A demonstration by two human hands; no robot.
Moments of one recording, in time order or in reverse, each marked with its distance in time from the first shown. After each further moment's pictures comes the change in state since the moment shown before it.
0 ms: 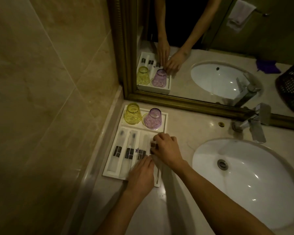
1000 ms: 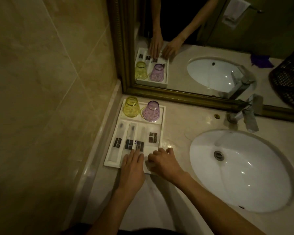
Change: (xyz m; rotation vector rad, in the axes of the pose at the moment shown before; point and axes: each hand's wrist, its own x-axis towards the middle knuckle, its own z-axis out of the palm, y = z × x) left_hand -0.038 -0.013 -0.006 0.056 0.021 -0.141; right_hand -0.083 -0.032 -0.008 -0.049 -0.197 -0.199
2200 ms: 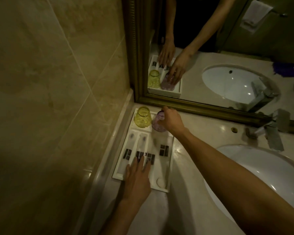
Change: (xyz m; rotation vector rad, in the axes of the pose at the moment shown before) left_hand 0.016 -0.019 -0.005 0.009 -0.059 -0.061; right_hand 0.192 0.069 -0.086 0.315 0.136 0.370
